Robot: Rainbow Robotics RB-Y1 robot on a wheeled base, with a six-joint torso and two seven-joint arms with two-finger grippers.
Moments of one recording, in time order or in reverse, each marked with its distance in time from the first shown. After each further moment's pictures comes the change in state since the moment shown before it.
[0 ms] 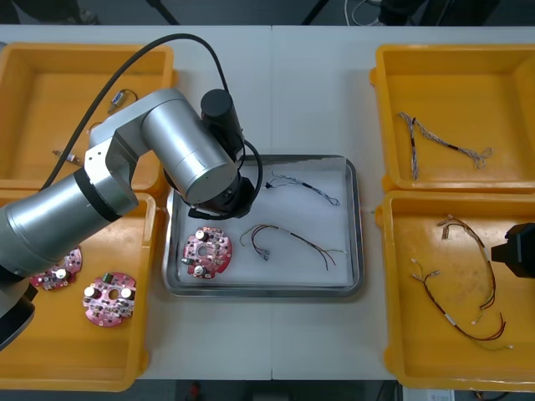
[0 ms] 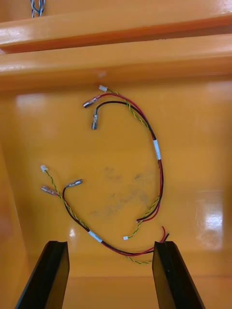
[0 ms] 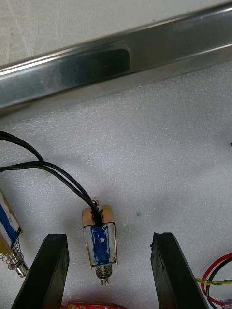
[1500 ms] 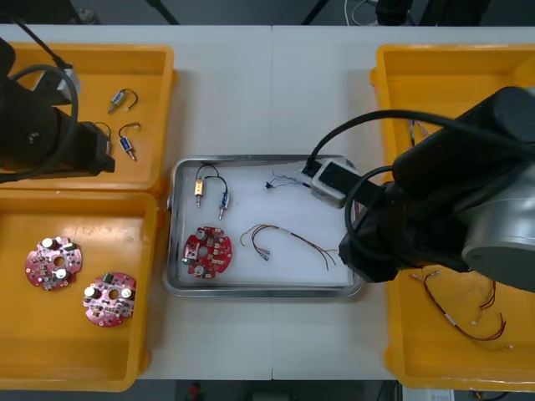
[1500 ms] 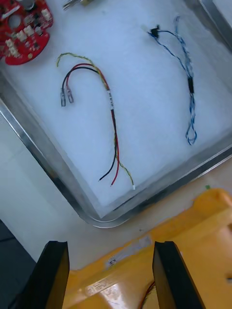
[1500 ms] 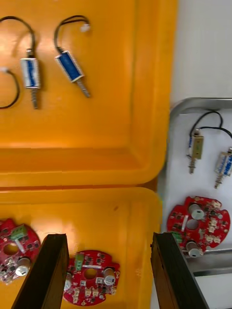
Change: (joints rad) right arm -0.574 -0.093 0.825 -0.051 -0.078 0.000 0.131; left arm 0.325 0.175 0.804 -0.457 0.151 0.417 -0.175
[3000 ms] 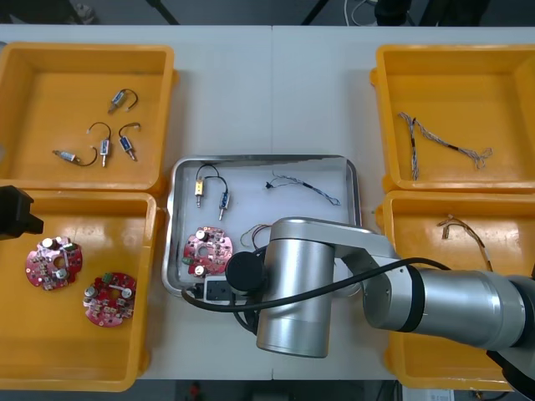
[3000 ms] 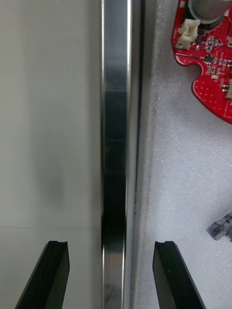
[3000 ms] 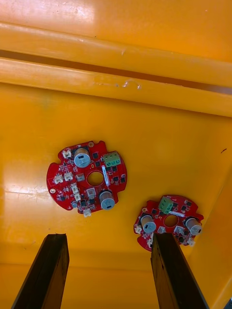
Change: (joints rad) right arm -0.177 0.246 0.683 0.491 0.339 -0.318 0.290; left arm 0.327 0.080 0.237 -0.002 0.084 0.000 -0.140
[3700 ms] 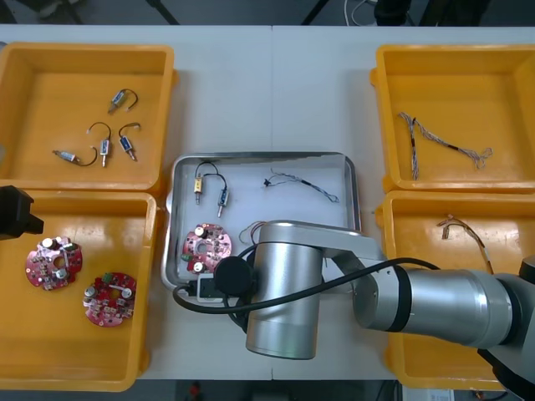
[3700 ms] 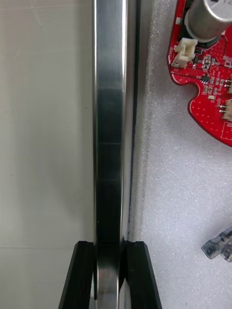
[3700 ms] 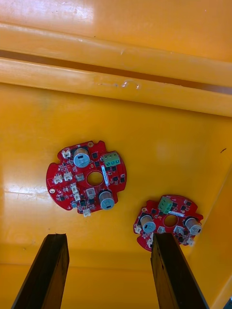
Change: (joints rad) right arm -0.022 0.031 0.019 0.036 0.040 -0.014 0.000; left arm 0.000 0.000 0.000 0.000 0.001 0.000 0.000
